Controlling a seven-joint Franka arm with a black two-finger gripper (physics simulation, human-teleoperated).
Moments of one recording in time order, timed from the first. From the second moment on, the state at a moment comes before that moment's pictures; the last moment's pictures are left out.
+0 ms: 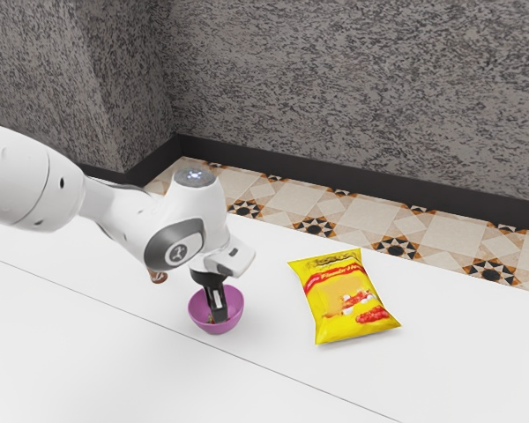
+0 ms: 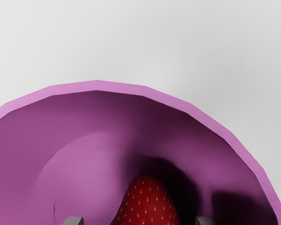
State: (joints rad) arm -0.05 0.27 -0.13 -2.19 0.15 2.45 0.49
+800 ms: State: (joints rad) arm -0.03 0.31 -0.13 -2.19 0.17 2.51 0.49
